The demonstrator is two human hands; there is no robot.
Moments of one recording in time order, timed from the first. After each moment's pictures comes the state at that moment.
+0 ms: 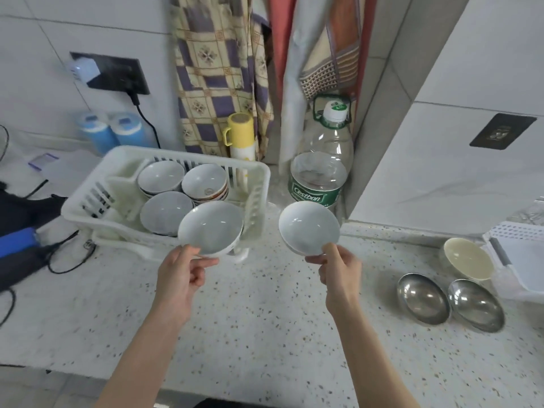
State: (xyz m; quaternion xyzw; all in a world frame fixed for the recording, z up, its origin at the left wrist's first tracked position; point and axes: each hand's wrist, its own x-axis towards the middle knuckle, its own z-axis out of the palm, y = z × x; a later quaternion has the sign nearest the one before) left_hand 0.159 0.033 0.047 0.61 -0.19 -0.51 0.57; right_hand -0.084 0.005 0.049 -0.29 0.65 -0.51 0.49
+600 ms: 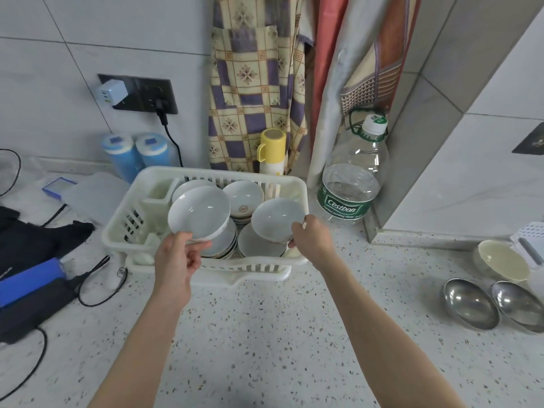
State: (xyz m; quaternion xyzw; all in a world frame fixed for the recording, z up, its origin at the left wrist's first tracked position) left_hand 0.286 -0.022 0.052 0.57 -0.21 -0.50 0.61; right_hand 0.053 -0.086 0.049 -0.57 0.70 -0.26 0.35
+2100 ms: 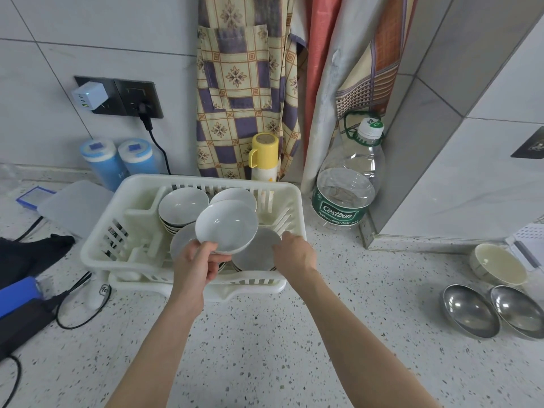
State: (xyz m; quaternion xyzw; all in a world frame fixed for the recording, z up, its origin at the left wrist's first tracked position) left_hand 0.261 -0.054 0.027 0.59 -0.31 -0.52 0.53; right_hand 0.080 -0.103 0.021 -0.66 0.73 -0.03 0.15
